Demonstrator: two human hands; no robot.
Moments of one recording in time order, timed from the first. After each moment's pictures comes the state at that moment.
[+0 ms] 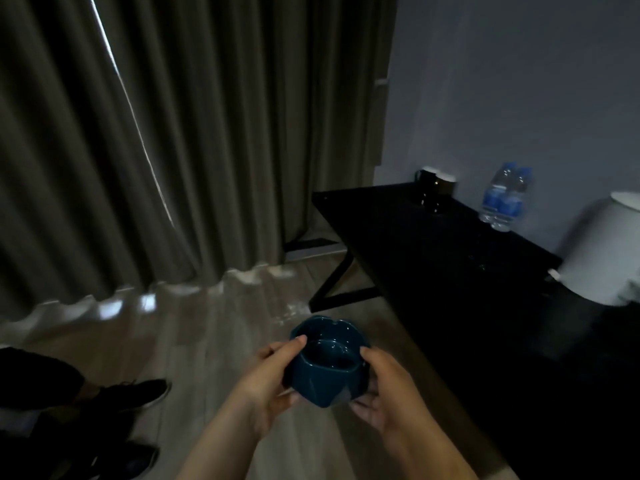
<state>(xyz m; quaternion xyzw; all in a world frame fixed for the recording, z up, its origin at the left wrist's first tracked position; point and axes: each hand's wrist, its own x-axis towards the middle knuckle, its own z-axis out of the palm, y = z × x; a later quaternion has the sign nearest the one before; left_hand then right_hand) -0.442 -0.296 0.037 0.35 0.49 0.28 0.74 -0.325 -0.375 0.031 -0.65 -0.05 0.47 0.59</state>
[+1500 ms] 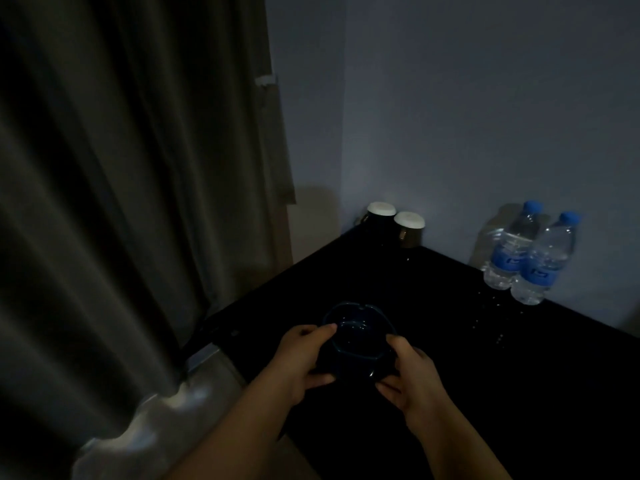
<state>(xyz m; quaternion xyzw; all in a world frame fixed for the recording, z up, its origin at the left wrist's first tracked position) 0.028 0.234 0.028 0.54 0.41 0.03 0.73 0.086 0.094 0.010 -0.62 0.08 0.29 0.73</state>
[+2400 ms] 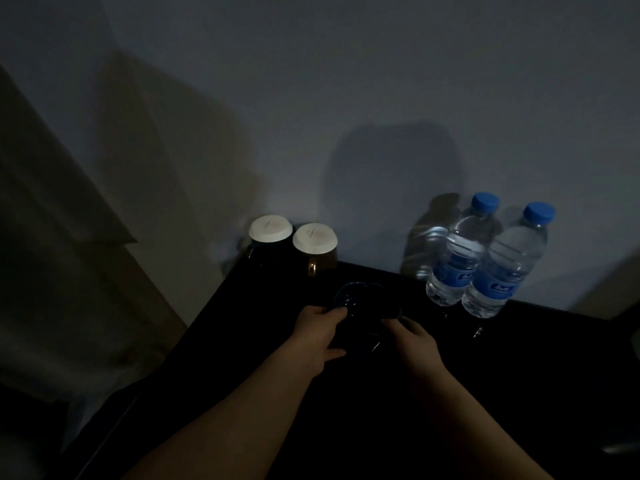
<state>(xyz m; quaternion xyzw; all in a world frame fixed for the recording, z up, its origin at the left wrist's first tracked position) 0.373 0.240 -0.017 0.61 0.31 -0.18 0.71 0.365 0.100 -0.029 -0.65 0.25 0.16 0.70</state>
